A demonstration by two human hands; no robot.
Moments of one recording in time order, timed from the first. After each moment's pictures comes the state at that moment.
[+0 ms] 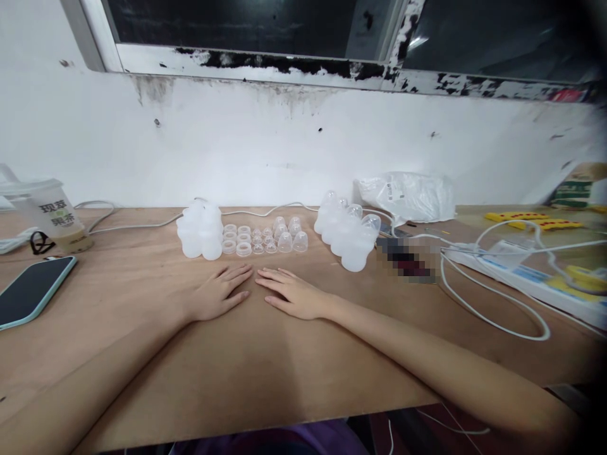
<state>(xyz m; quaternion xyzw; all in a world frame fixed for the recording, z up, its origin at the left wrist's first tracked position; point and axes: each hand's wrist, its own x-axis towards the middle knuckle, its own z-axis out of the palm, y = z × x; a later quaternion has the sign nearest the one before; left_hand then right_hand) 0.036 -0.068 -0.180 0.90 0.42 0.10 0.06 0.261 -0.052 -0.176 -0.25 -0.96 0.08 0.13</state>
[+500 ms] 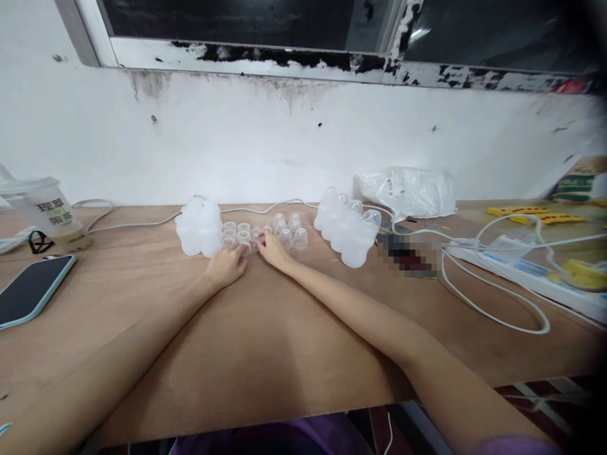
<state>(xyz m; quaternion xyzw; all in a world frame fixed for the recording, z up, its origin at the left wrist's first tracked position) 0.060 -0.018 -0.177 0.80 0.57 0.16 -0.10 0.199 0.046 -0.189 -0.47 -0.80 0.13 0.34</state>
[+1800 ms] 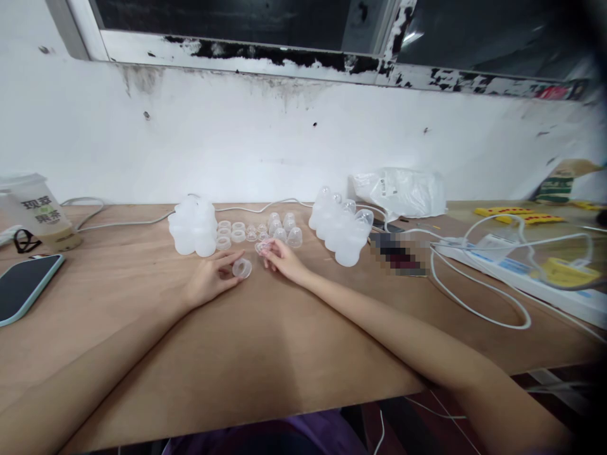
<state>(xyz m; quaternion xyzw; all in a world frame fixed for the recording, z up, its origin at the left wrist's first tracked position) 0.042 -0.054 -0.182 0.81 0.42 0.37 0.16 0.241 -0.002 -0.186 -0.34 -0.74 0.43 0.40</state>
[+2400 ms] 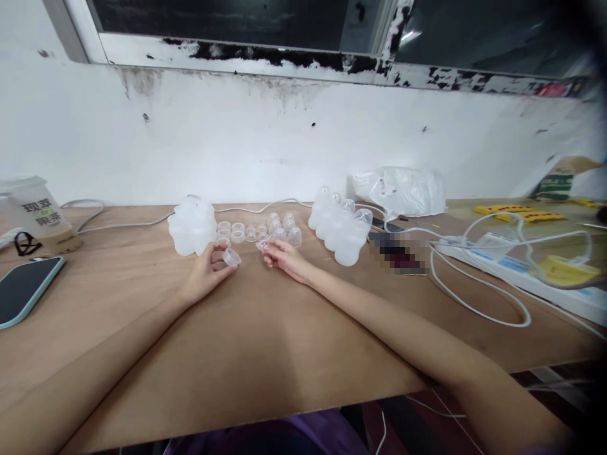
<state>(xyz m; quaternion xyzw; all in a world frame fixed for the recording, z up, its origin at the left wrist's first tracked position) 0.041 -0.049 -0.181 0.67 0.45 0.47 0.35 0.241 0.004 -0.182 -0.30 -0.60 0.61 0.42</state>
